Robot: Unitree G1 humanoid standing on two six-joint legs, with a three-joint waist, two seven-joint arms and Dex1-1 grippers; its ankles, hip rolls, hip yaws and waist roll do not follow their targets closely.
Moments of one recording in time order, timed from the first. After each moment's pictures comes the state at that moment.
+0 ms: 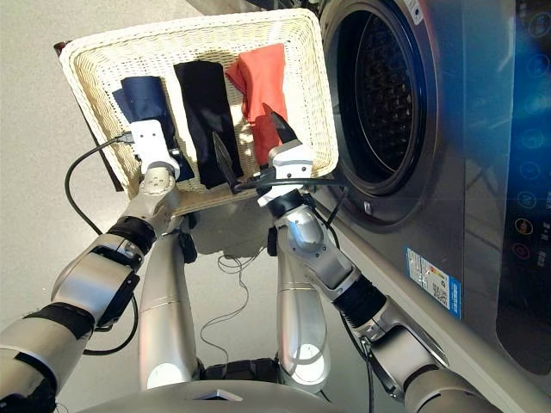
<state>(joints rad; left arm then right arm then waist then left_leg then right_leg) -0.92 0.26 -0.35 1.09 -0.55 -0.19 0.41 -0.49 -0.36 0.62 -0.02 0.47 -0.35 -0.20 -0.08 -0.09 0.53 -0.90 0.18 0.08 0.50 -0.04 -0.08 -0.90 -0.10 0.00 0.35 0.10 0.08</state>
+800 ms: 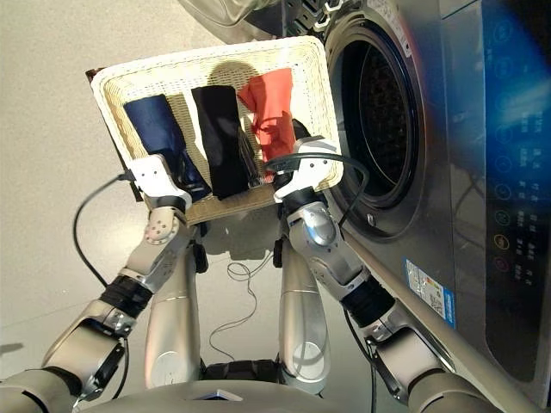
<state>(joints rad) -0.44 0.45 -0.38 0.20 -0.21 -0.25 0.50 -0.52 -0.49 0.56 -0.02 0.75 -0.31 -0.17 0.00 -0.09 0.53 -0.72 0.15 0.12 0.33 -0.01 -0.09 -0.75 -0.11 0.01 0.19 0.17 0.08</state>
